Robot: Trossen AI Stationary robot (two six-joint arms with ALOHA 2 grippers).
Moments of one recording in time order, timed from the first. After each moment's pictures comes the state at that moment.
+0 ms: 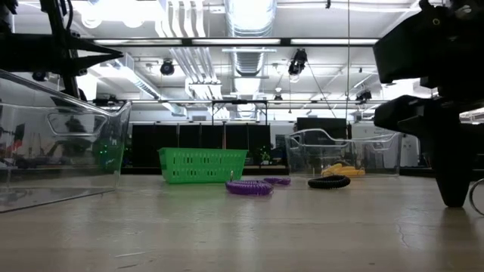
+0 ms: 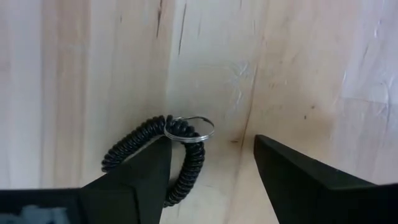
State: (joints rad) left arm -0.23 0.05 0.01 0.18 -0.54 -1.08; right arm 0.58 1.87 1.06 -0.56 0.01 0.48
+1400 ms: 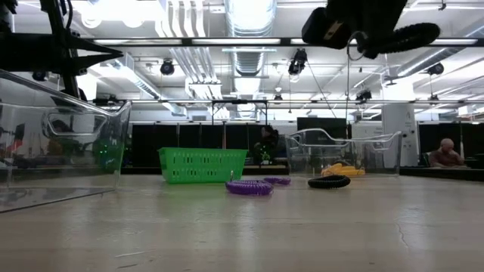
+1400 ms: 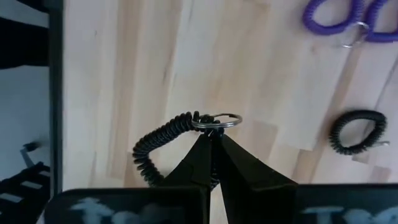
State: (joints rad) left arm -0.23 0.05 0.01 0.18 -0.54 -1.08; right arm 0.35 1.86 1.65 -1.19 -0.17 0.20
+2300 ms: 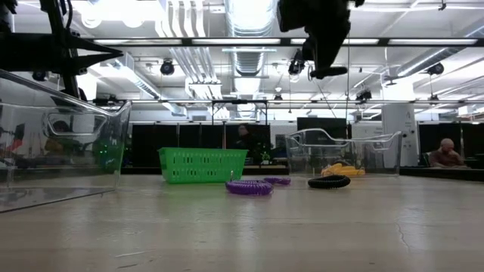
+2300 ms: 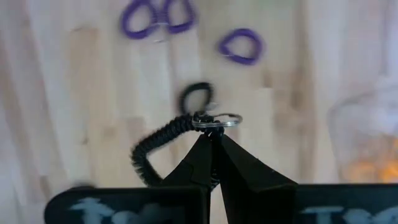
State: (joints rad) left arm -0.23 0.05 0.01 0.19 -0.54 -1.08; right arm -0.07 1.70 1.60 -1.27 -0.08 0.07
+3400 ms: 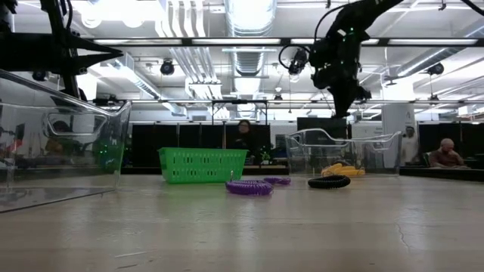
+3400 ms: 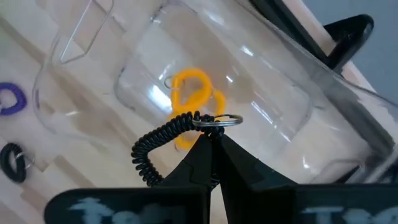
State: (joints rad) left arm -0.23 0.05 0.01 0.19 -0.54 -1.10; right arm -0.85 1.69 1.50 -1.21 -0.10 -0.07
